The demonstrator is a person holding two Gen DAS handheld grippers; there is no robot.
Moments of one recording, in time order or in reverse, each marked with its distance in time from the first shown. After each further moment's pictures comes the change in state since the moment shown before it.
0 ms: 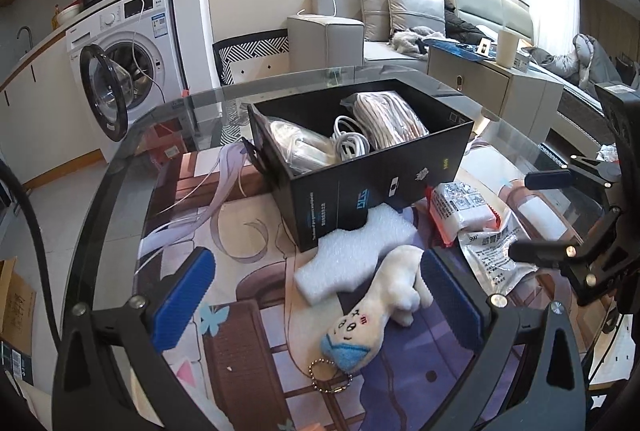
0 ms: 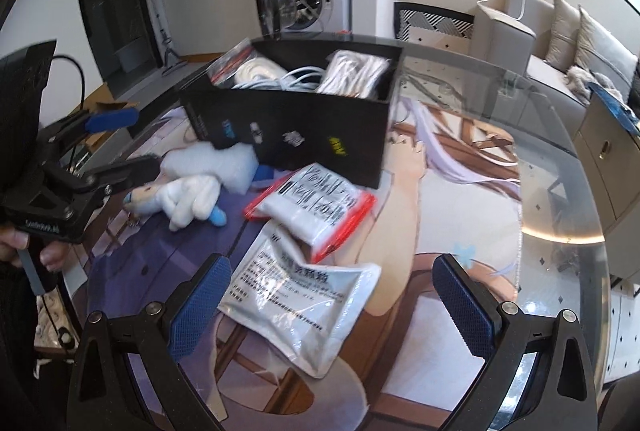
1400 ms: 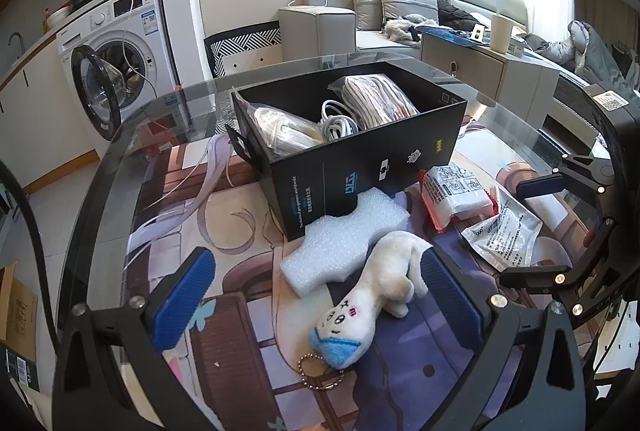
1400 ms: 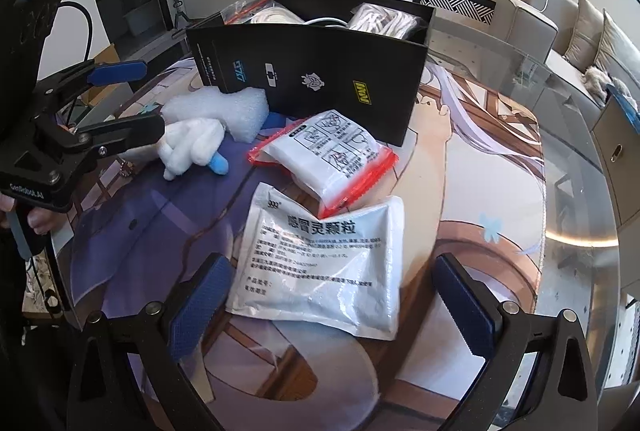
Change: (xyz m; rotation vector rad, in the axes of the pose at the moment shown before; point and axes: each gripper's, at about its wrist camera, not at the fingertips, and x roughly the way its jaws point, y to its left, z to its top) left arm 0.007 -0.007 -0.006 0.035 0.036 -0.016; right arm 0.027 0.006 -0.011 -0.066 0.101 0.002
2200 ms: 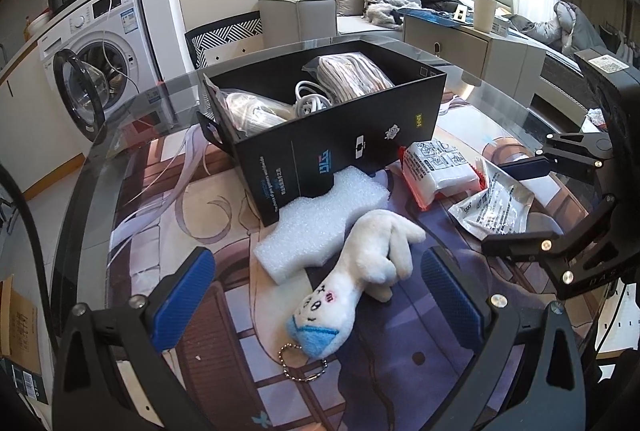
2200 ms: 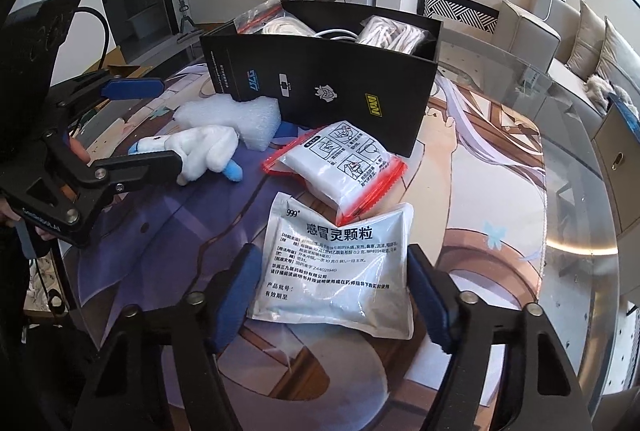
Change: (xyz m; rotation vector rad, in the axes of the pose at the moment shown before) left arm 0.005 -0.010 -0.004 0.054 0.050 -0.040; right arm -0.009 0.008 -0.005 -0.018 -0.029 0.010
